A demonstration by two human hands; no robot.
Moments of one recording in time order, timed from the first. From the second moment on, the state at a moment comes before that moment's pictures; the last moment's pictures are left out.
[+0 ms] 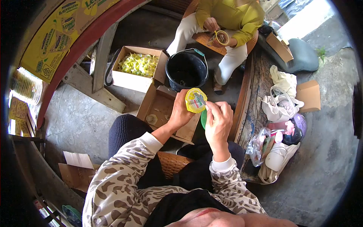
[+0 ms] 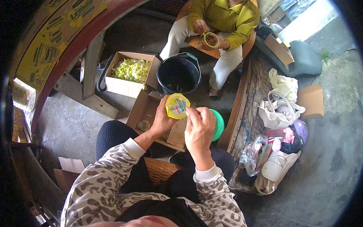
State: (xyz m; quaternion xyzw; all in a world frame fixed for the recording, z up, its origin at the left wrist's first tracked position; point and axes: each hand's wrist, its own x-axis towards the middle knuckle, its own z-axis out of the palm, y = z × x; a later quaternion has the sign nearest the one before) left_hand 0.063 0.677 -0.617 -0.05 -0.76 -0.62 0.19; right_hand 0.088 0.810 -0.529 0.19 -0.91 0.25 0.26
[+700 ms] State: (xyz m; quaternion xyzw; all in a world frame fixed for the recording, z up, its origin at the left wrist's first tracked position) left_hand 0.062 0.679 -0.620 -0.06 -0.77 -0.60 0.21; right_hand 0.091 0.803 -0.530 0.17 -0.92 0.24 0.26
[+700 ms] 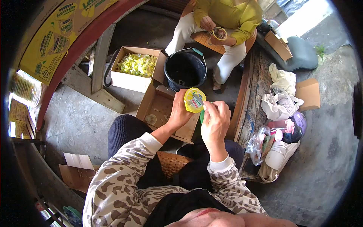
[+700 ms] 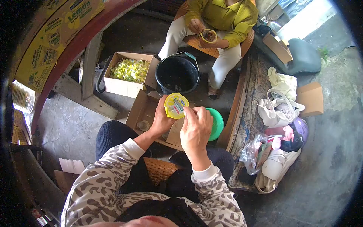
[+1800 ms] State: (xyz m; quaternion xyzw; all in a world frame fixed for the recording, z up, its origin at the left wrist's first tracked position) left_hand 0.042 0.675 -0.636 -0.01 -0.71 -0.69 0.14; right_hand 0.069 0.833 -0.546 0.12 -0.87 0.39 0.27
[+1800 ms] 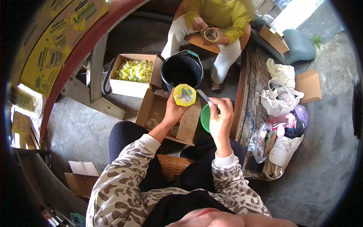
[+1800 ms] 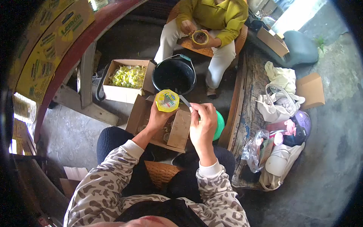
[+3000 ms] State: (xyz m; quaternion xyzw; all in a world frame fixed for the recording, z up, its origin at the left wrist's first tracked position) left_hand -0.164 0.615 -0.795 -0.01 -0.98 -0.10 -0.18; right_hand 0.033 0.901 -0.580 -0.01 -0.83 0.51 0.23
